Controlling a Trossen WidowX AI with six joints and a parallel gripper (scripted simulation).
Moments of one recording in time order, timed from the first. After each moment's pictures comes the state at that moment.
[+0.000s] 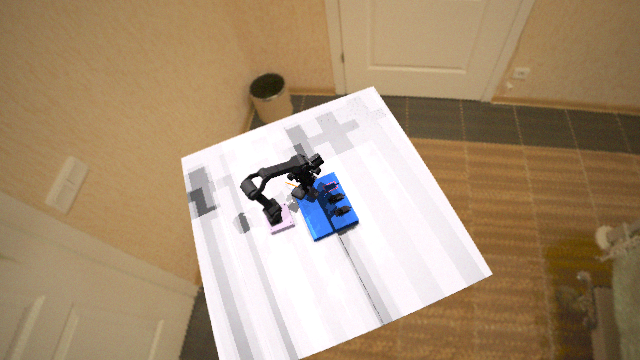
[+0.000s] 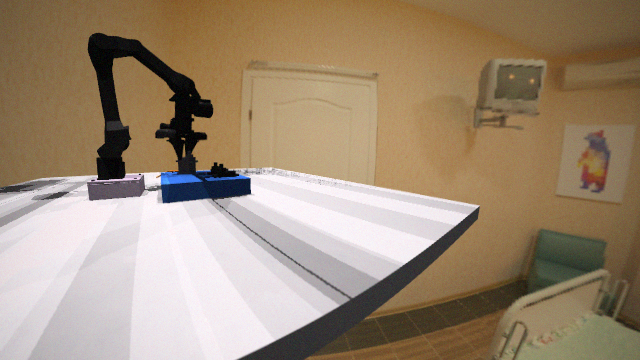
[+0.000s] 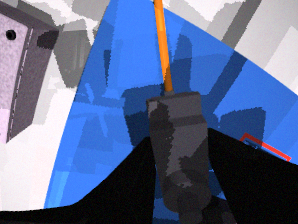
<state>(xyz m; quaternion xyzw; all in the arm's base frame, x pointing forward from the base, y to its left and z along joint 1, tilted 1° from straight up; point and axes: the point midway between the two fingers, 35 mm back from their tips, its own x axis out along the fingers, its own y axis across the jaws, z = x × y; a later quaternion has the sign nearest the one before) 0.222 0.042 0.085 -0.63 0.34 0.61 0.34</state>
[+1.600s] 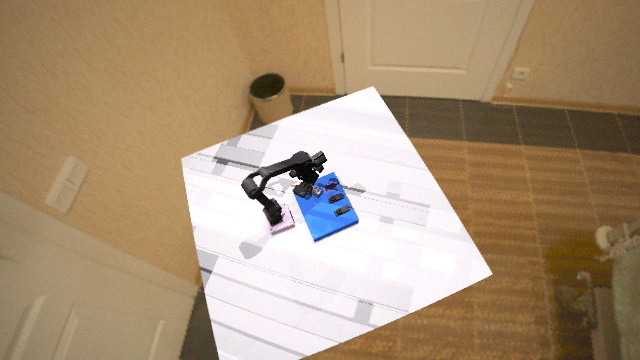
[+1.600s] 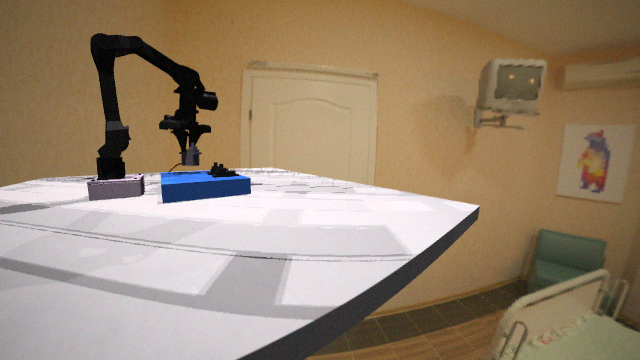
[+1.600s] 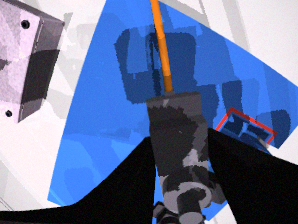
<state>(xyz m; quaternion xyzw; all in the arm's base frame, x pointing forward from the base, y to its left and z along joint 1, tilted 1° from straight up) 0.233 0.032 0.115 -0.63 0.35 0.60 0.35</state>
